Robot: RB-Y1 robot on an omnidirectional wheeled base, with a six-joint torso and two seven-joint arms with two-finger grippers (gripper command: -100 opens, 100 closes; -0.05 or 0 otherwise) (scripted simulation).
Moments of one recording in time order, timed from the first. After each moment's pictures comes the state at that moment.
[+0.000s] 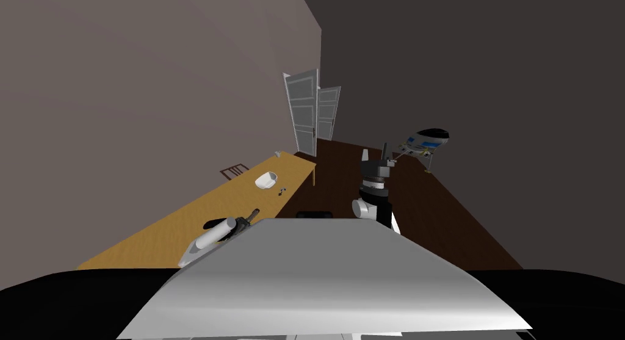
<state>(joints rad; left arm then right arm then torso) 0.34 0.37 0.58 -1.31 0.50 0.93 0.33 0.46 0.01 0.05 -2.35 0.01 -0.47 -0.13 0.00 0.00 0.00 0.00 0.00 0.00</state>
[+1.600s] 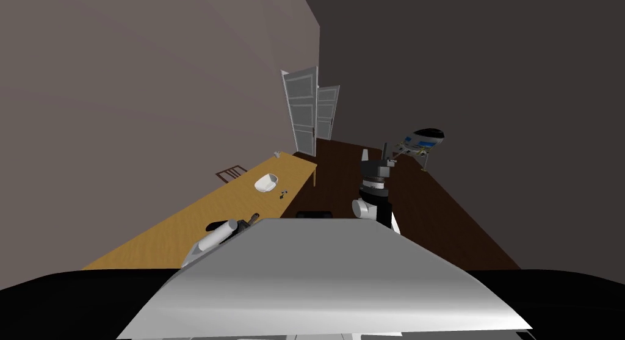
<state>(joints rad) 0.33 0.36 0.58 -1.24 0.49 0.91 0.32 0.46 0.01 0.05 -2.35 0.01 -0.47 -0.13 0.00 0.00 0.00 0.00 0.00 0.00</state>
